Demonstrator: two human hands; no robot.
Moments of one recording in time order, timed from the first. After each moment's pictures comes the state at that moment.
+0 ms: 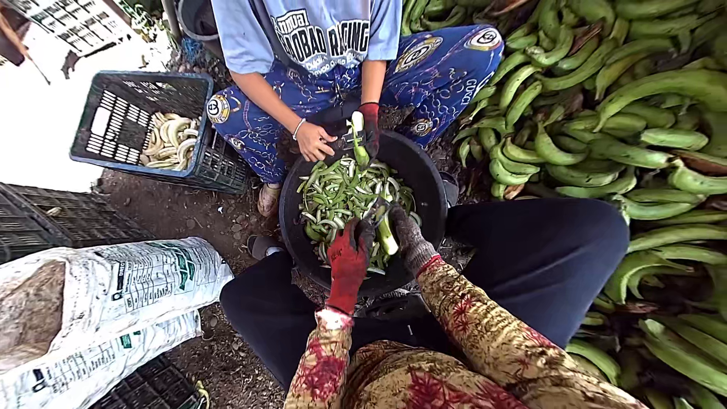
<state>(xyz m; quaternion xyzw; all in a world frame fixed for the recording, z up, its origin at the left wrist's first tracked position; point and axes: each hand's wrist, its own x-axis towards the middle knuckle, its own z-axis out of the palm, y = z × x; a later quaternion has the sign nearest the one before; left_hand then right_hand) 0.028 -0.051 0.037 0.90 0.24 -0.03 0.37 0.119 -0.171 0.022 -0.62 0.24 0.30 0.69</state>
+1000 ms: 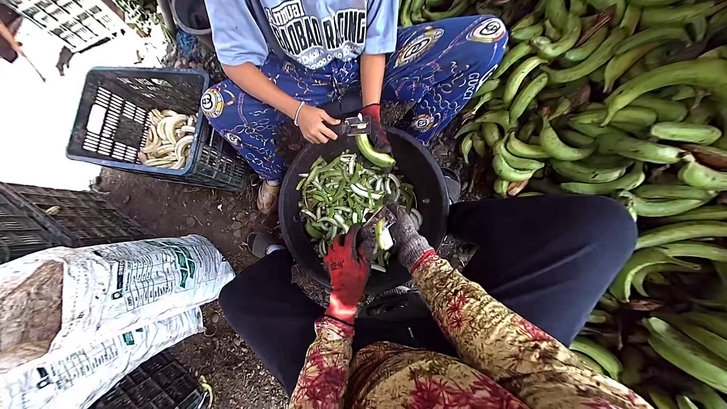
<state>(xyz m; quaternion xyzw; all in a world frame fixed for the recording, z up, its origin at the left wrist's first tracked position) 0.007 -0.061 0.031 0.93 0.23 0.04 0.30 0.122 -0.162 0.019 -0.64 0.17 0.31 0.68</state>
